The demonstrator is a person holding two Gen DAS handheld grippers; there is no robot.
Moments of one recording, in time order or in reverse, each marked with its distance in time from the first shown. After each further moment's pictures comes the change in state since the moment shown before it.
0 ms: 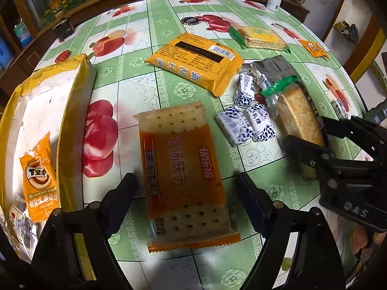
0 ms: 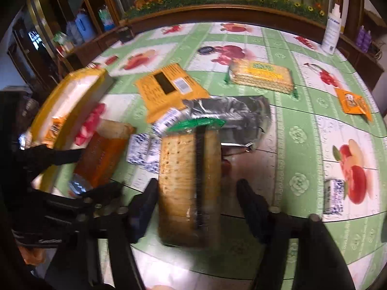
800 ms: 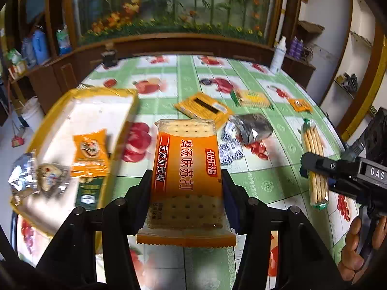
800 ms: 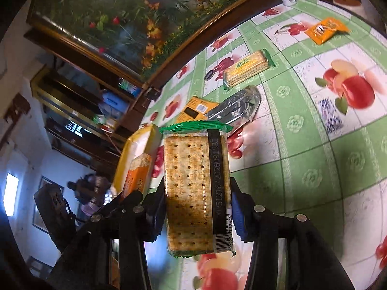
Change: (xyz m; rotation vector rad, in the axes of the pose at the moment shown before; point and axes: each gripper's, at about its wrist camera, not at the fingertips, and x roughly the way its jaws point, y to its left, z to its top) left arm -0.103 -0.001 -0.055 -0.172 -0.347 0.053; right arm -0.071 -0.064 -0.062 0.467 -0.177 0.528
